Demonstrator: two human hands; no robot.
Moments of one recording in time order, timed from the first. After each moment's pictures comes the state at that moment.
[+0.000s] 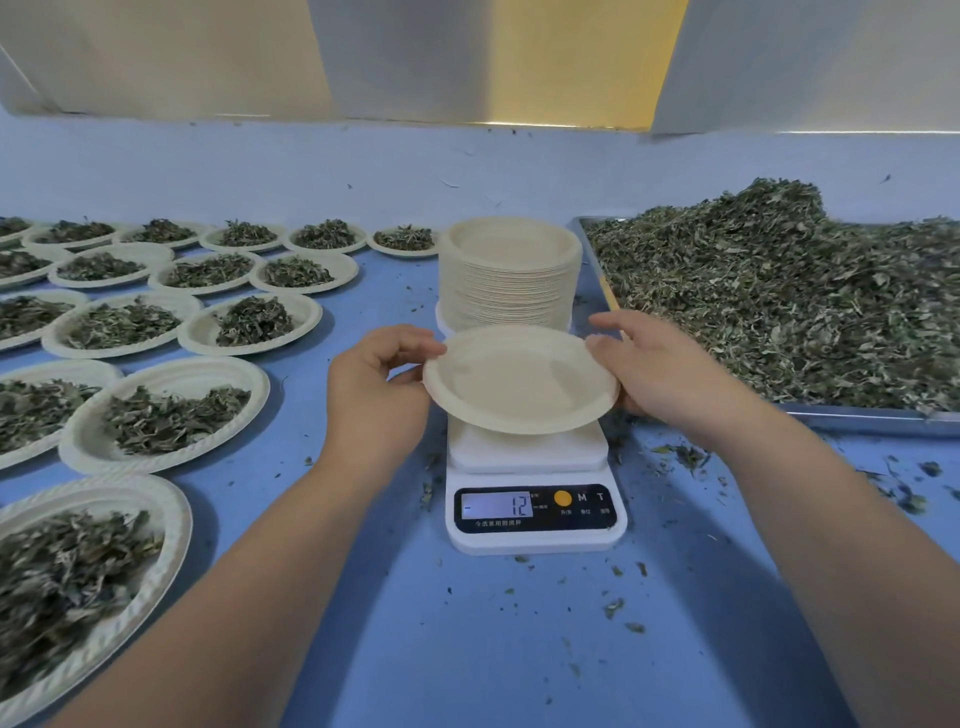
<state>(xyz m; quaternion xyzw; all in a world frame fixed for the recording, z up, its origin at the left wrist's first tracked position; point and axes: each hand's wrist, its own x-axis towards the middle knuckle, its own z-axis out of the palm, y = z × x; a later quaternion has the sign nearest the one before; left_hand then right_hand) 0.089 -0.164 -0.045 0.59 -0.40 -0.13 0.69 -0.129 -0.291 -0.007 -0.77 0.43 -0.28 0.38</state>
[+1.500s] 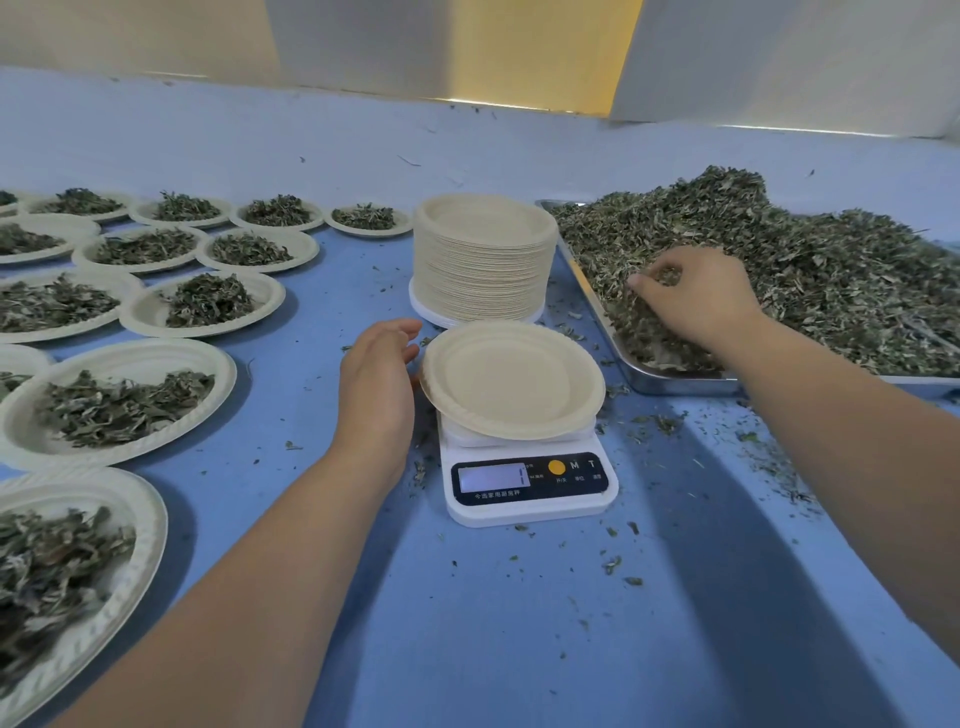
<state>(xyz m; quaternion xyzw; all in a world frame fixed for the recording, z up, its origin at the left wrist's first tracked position) 0.083 -0.174 -0.056 0.57 -0.25 -0.31 0.72 -0.169 -0.381 0.000 -0.78 0.55 -0.28 -0.01</state>
